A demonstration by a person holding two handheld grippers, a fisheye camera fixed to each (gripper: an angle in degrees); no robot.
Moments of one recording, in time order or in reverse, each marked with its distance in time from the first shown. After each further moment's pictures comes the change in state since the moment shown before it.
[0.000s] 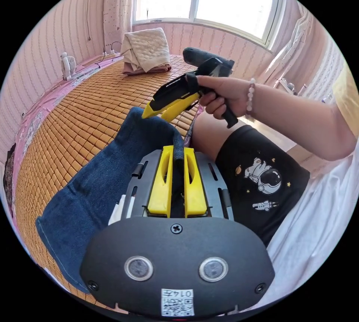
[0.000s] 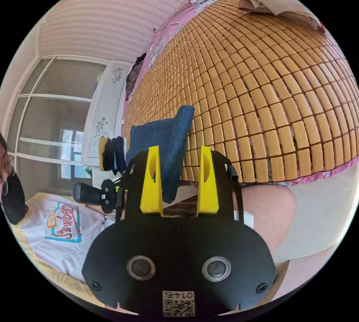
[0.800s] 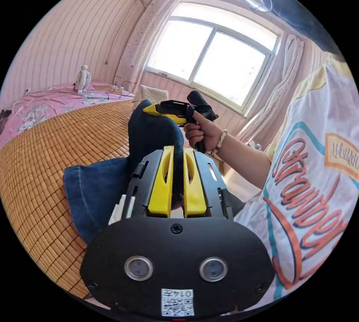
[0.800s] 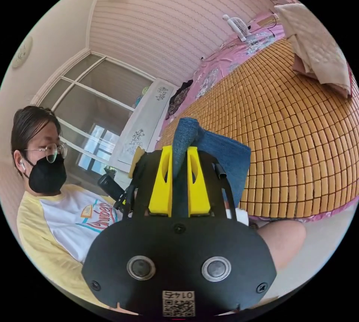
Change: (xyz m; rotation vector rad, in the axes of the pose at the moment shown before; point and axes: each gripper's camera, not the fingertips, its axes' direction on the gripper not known) left arm -0.099 0.032 -0.161 0.439 0.145 -0.319; right arm -0.087 0.023 -0.068 0.220 -0.185 -0.284
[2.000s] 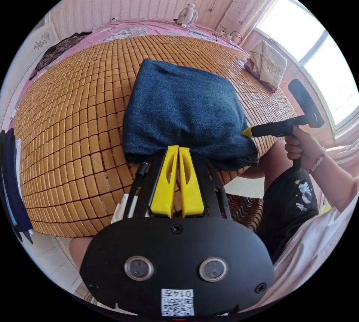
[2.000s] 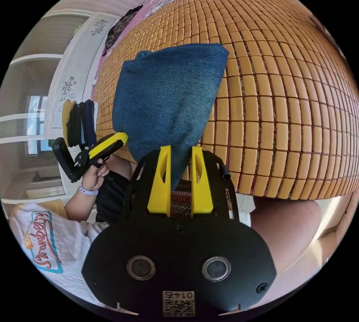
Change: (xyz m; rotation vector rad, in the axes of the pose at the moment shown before) left arm -0.091 -0.023 0.044 -0.331 -0.527 -0.419; right arm 0.053 -0.001 0.221 -0.517 0.452 0.141
